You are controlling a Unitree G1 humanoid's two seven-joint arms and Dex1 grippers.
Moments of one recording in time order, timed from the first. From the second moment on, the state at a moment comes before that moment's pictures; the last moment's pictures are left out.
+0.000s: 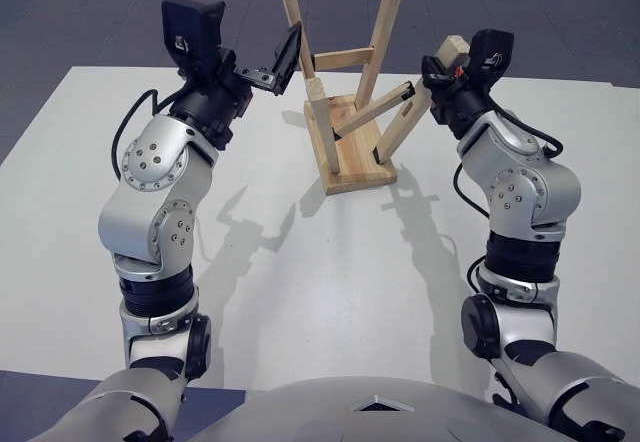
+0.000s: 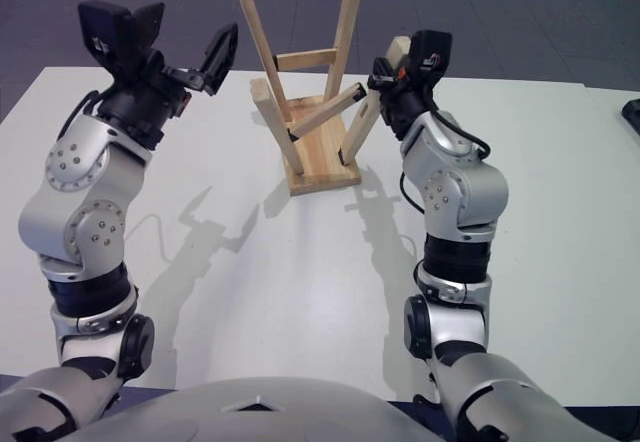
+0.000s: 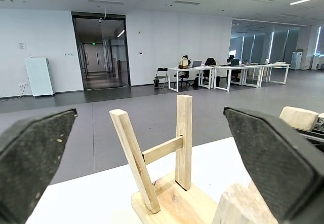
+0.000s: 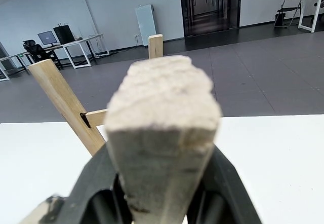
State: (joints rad) left arm -0.49 0.26 0.10 -0.52 -0.40 0.68 -0.15; right arm -0.57 -0.17 -0.15 -0.20 0.45 0.84 -0.08
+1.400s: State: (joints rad) left arm -0.83 0.22 -0.49 -0.16 0.20 0.68 -0.17; right arm -0.53 -0.09 -0.17 -0.18 0.38 0.79 -0.12
